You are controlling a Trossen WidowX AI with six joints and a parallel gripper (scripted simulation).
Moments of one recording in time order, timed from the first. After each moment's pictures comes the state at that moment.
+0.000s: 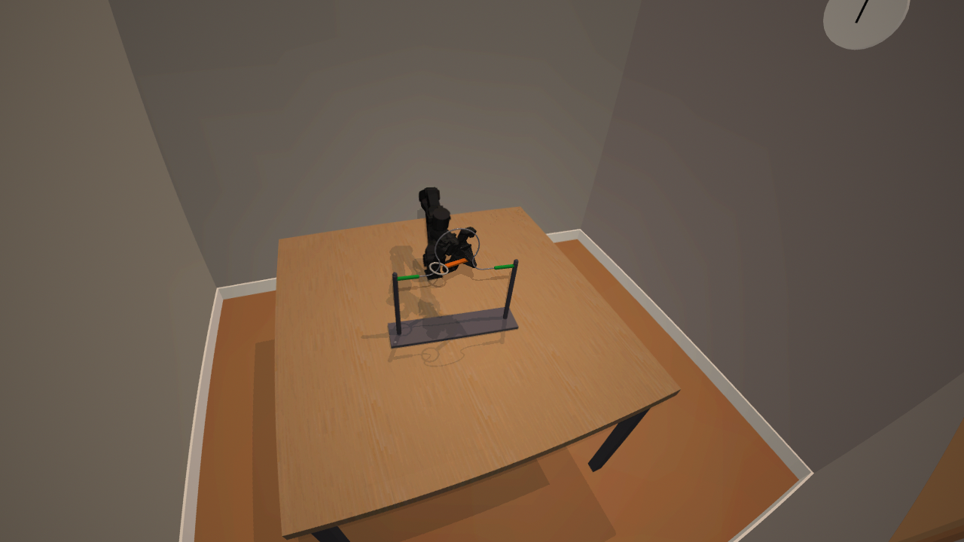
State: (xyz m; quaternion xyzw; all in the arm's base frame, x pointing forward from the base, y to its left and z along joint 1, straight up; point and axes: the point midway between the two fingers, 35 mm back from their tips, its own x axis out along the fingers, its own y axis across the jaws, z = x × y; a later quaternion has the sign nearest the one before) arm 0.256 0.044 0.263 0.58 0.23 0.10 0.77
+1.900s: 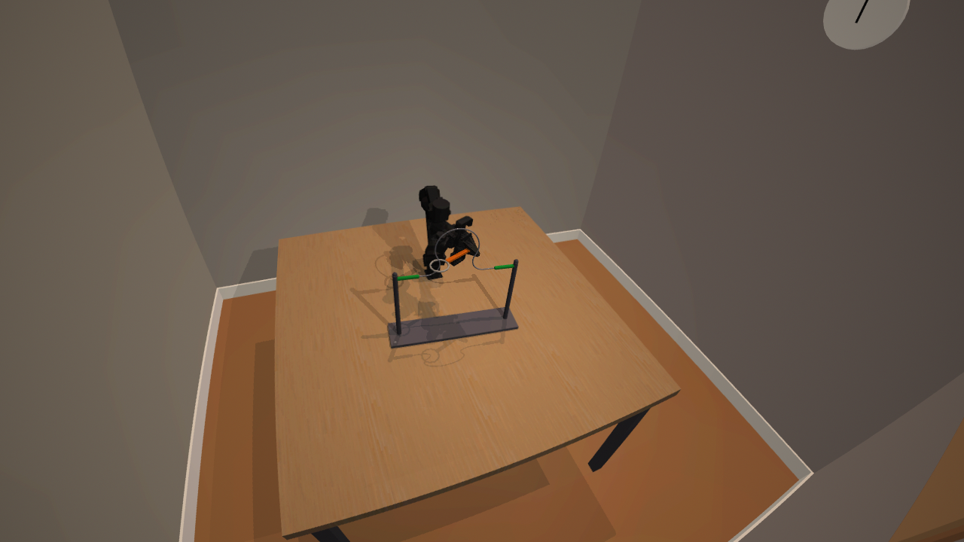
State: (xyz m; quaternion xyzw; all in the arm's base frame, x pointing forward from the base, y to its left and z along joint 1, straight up) arm 0.257 0.049 0.307 0.68 0.21 0.13 0.69
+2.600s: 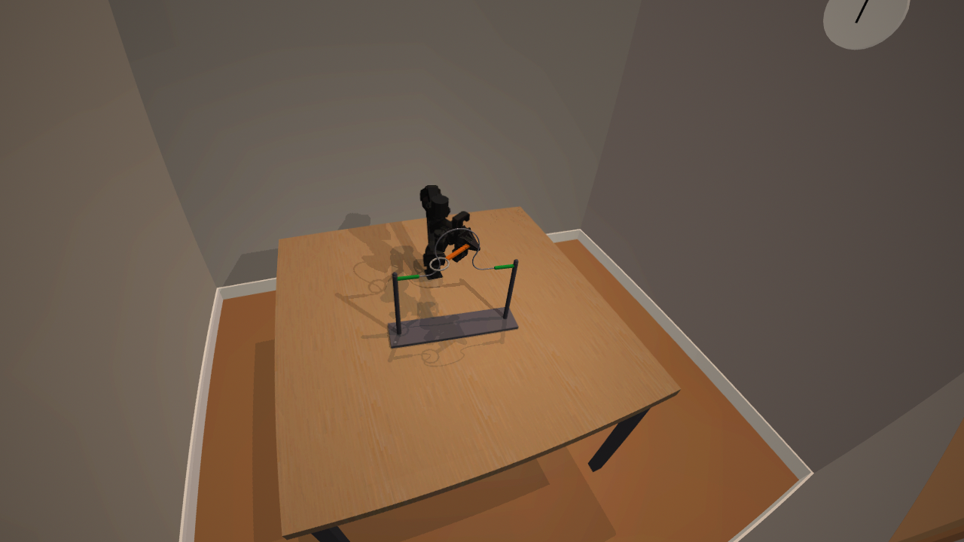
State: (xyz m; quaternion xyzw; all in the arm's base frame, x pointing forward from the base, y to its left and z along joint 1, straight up) arm 0.256 0.048 0.328 0.72 0.20 0.14 0.65
